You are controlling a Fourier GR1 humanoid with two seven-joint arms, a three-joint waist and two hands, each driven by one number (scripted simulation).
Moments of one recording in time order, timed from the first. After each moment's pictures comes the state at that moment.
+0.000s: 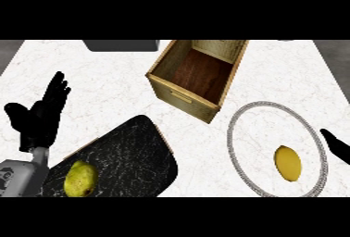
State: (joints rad) left arm -0.20 0.46 -0.14 -1.44 0.27 0.31 0.09; right arm 0.12 -0.43 -0.13 -1.67 0.27 -0.70 0.15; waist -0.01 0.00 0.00
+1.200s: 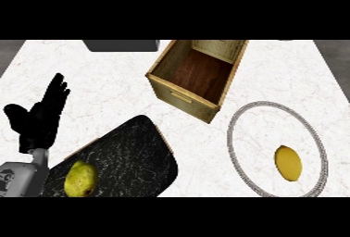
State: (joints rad) left arm -0.19 0.42 -0.09 -1.44 0.22 0.27 0.10; right arm 0.33 -0.69 -0.14 -2.27 0.15 -0.02 1.02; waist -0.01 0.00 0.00
